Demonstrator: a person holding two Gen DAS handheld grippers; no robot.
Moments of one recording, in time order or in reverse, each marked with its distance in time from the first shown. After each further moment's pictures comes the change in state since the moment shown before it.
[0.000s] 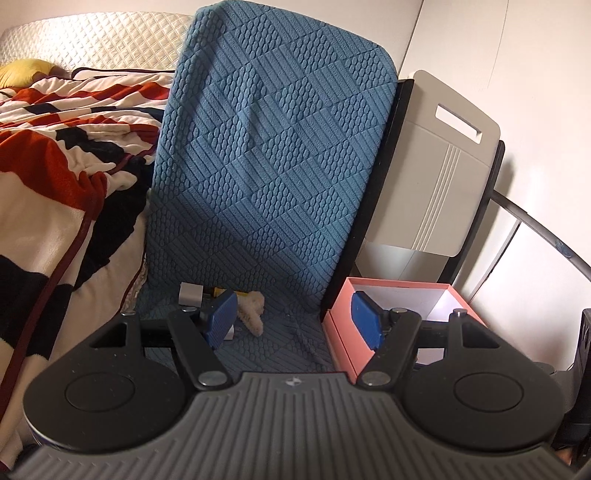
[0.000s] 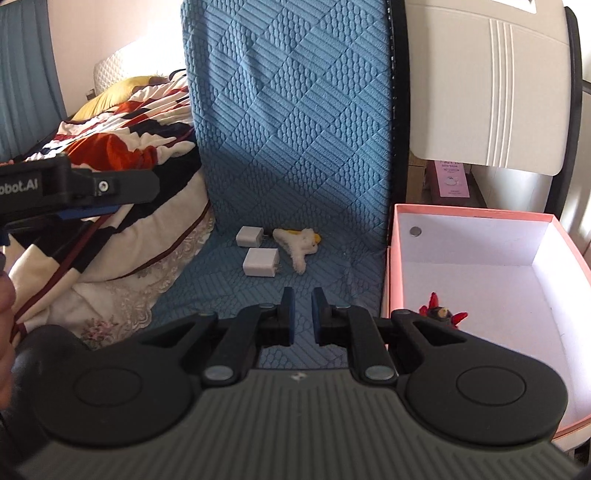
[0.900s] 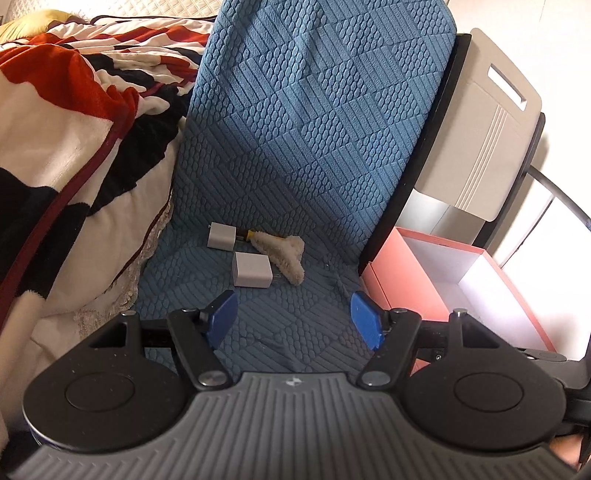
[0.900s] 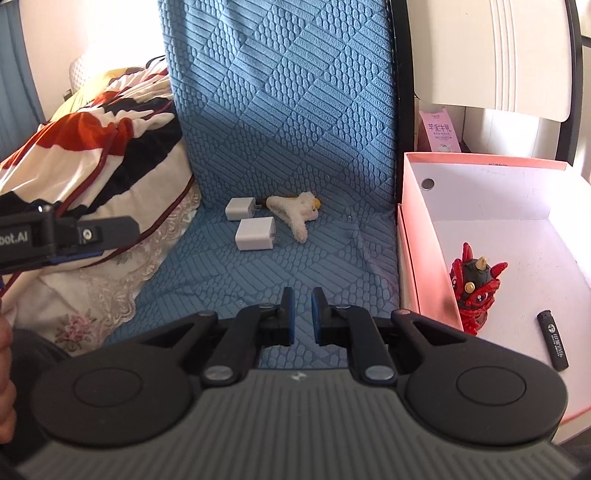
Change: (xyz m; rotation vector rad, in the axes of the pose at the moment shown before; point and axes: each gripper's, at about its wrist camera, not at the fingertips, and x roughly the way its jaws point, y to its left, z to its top) left arm 0.050 0.058 -0.046 -0.058 0.135 0.028; right arm 0.054 0.009 -0.029 0.083 0.032 -0.044
